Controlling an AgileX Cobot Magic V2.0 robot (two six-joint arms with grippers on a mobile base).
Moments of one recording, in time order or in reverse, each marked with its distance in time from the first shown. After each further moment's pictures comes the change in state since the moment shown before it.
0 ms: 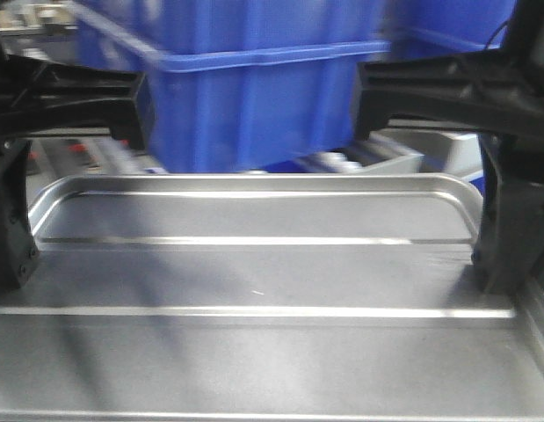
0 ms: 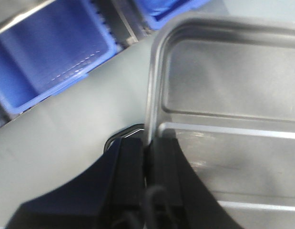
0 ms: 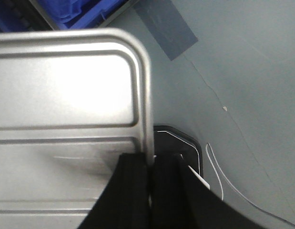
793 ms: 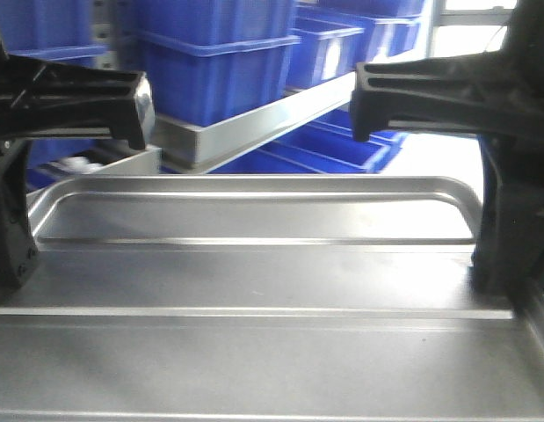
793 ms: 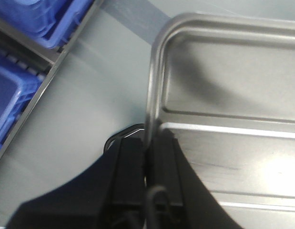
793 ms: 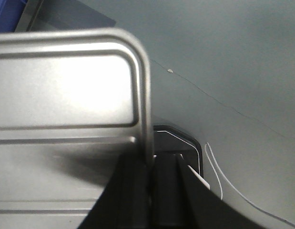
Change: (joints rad) left arm 0.000 0.000 0.000 0.000 0.000 0.000; right arm 0.000 0.000 0.001 0.000 0.000 0.000
